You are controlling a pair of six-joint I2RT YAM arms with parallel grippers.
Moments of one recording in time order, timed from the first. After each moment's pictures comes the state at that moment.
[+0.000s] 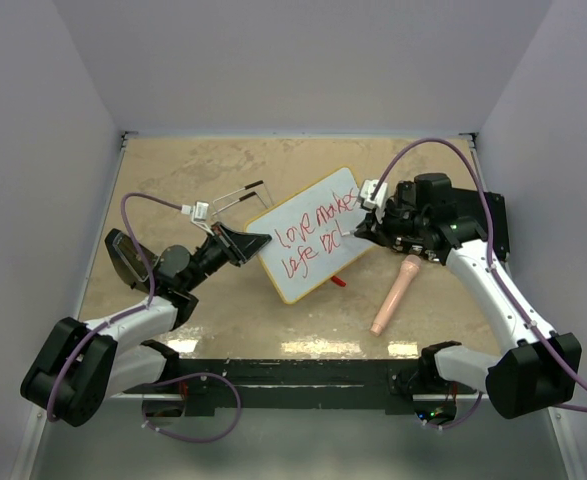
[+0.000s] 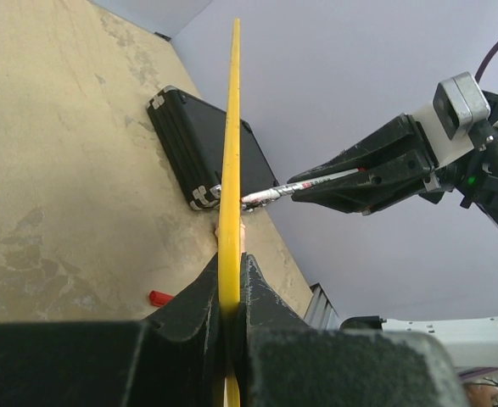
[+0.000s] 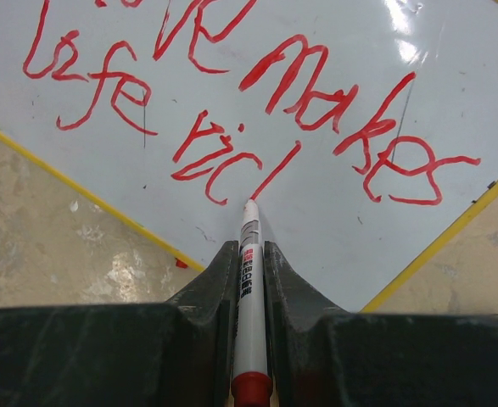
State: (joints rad) left arm -0.43 1.14 0.28 1.01 0.40 -0.97; right arm 0.24 1.18 1.02 -0.54 -0.72 -0.67
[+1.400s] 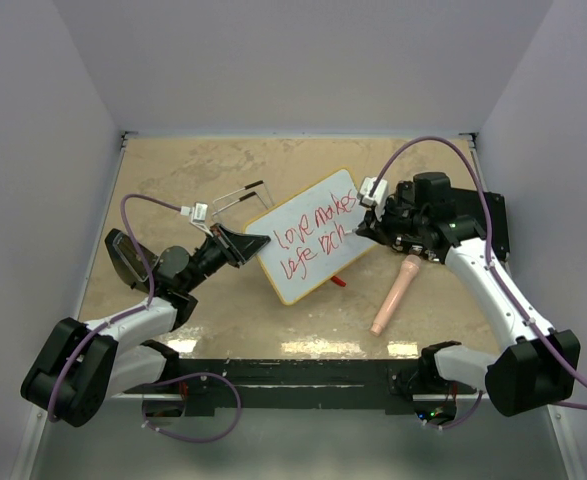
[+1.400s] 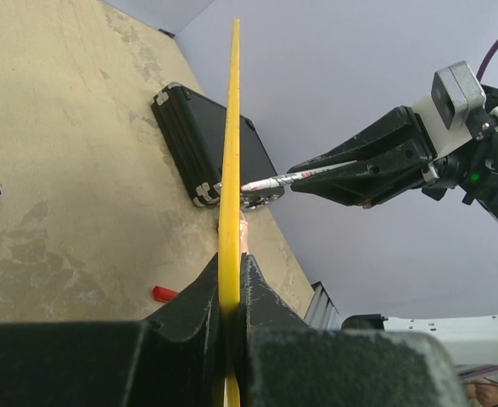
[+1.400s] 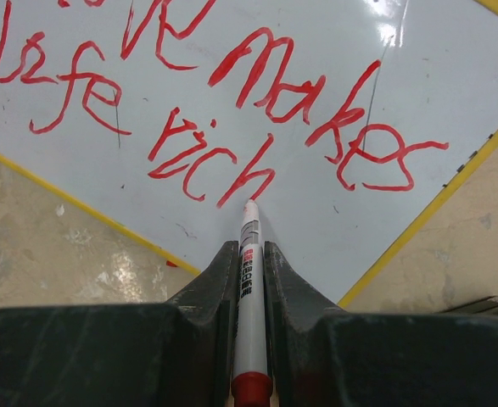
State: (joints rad) left arm -0.42 1.13 0.26 1.01 0.41 -0.98; right arm 0.24 1.19 1.02 -0.52 -0.67 -0.64
